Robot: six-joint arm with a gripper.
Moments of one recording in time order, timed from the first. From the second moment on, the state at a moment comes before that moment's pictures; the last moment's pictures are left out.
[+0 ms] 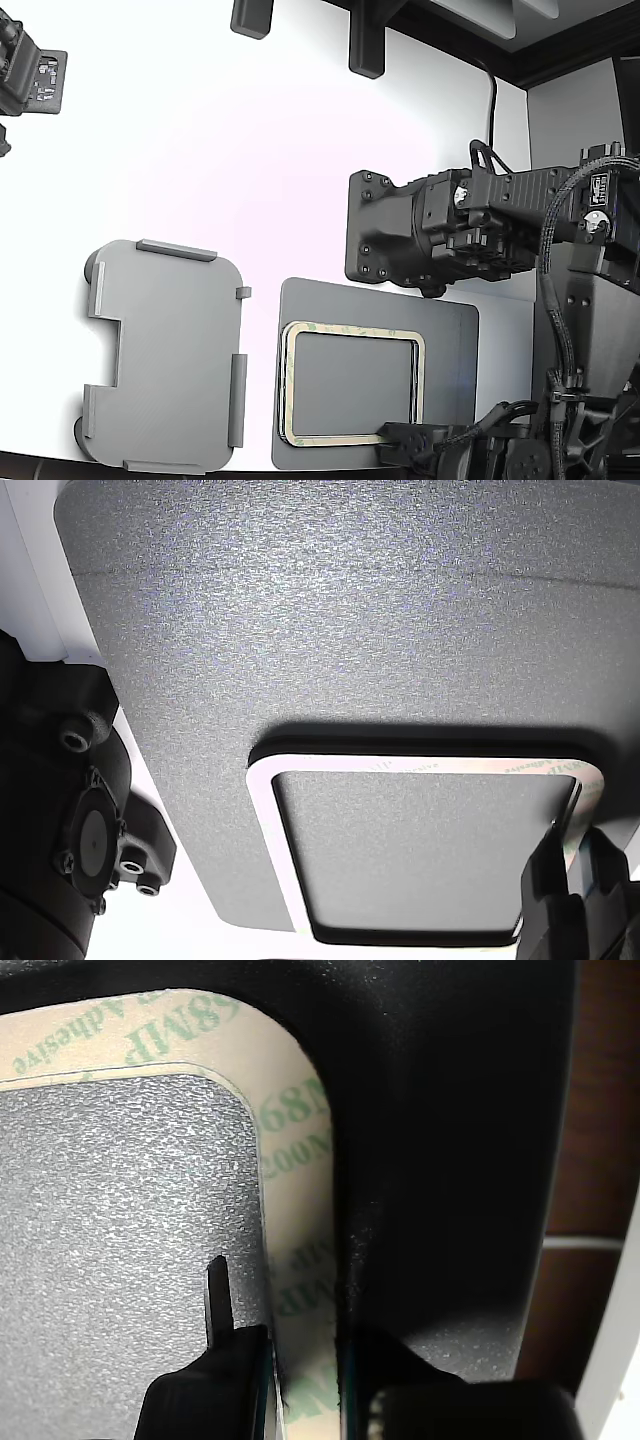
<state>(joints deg) 81.6 83.1 98.3 79.9 2.6 -95.4</state>
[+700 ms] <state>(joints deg) 80.5 87.5 90.8 89.0 7.1 -78.7</state>
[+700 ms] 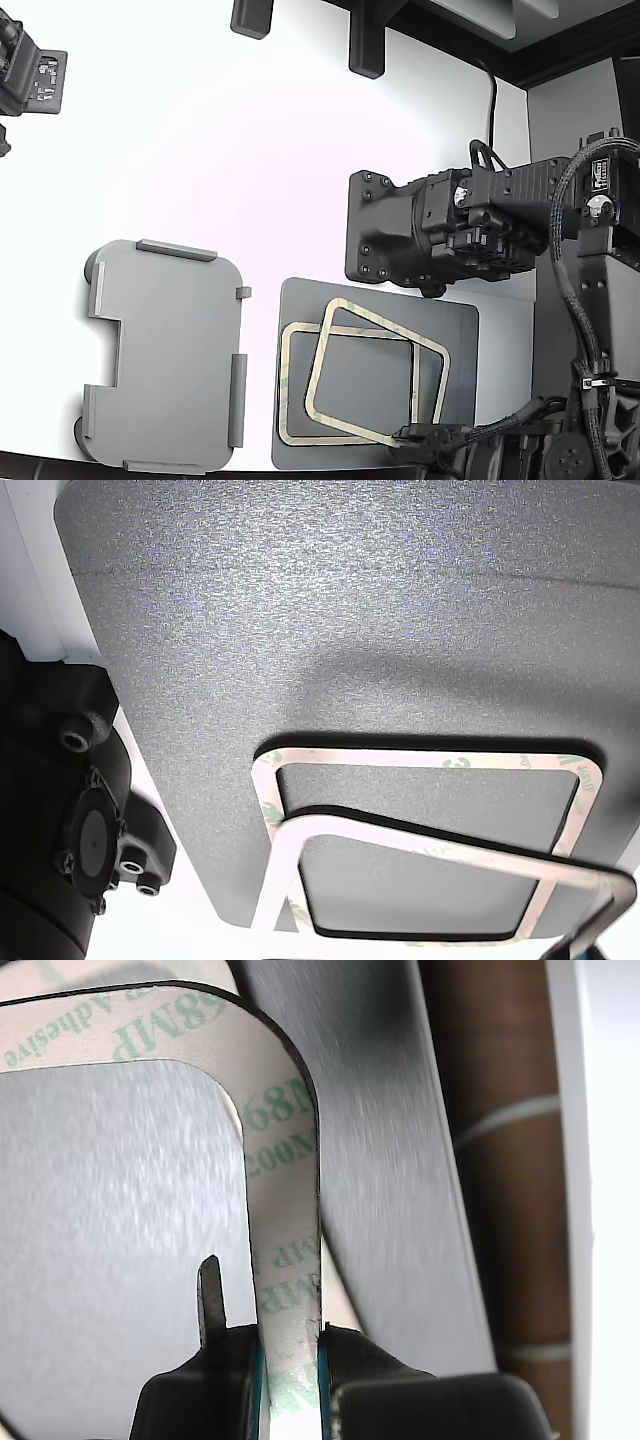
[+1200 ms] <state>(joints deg) 72.5 93.2 80.9 94.3 19.9 -23.6</state>
